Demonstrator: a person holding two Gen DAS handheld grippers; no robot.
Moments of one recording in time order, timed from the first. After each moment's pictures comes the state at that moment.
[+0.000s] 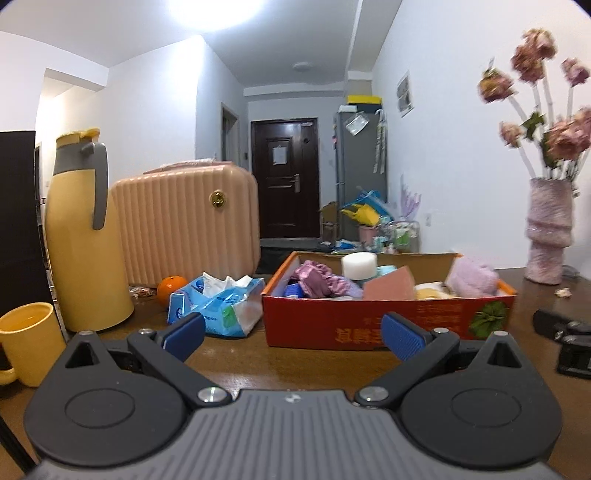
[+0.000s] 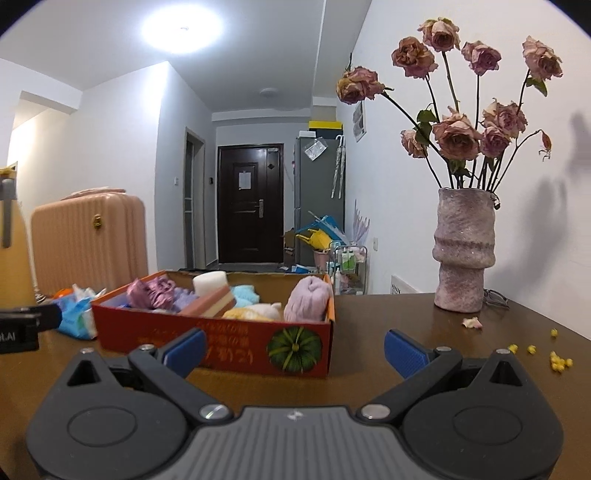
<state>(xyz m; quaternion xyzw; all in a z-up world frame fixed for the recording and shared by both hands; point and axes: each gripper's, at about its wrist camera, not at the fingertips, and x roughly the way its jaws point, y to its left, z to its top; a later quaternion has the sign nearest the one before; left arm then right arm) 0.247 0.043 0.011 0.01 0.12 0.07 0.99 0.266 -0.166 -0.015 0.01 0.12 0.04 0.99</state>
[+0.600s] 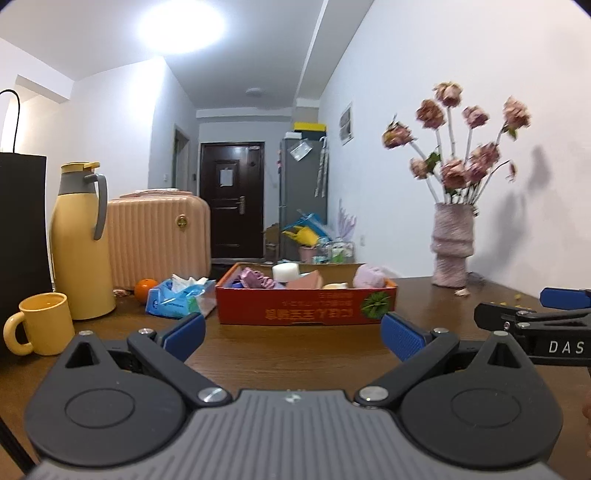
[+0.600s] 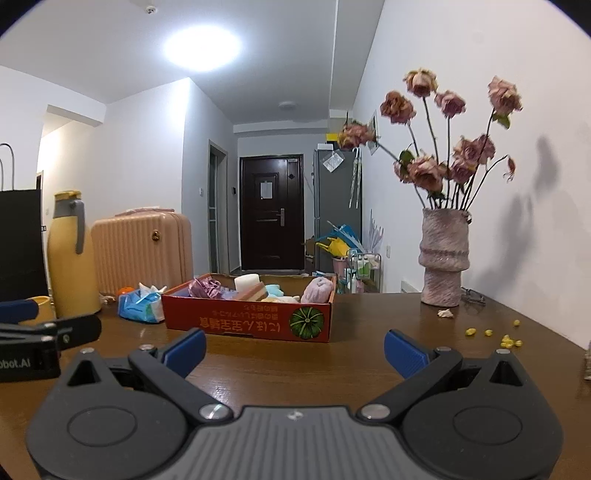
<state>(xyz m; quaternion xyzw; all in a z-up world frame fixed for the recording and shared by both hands) 0.080 0.014 0.026 0.00 0.08 -0.02 1.00 0.097 -0.193 0.018 0.01 0.10 0.07 0.99</state>
